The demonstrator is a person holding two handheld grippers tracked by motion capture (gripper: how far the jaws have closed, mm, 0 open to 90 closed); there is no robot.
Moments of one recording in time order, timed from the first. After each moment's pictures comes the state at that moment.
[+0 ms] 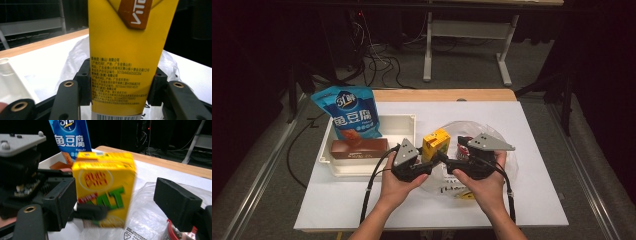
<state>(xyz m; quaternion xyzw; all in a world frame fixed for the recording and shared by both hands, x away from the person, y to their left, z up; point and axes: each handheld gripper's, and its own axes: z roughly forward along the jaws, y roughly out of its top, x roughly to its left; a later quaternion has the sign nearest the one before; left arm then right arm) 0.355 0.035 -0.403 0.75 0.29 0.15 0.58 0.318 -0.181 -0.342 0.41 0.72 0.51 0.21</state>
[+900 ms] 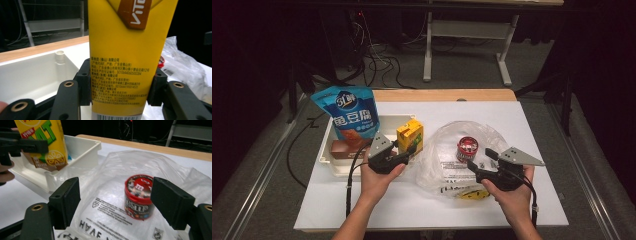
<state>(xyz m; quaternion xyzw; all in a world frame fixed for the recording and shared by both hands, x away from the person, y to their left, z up) 0.375 0.091 -0.402 0.73 0.34 0.18 0.57 0.298 -0.251 -0.377 0.46 0.71 0.47 0.24</state>
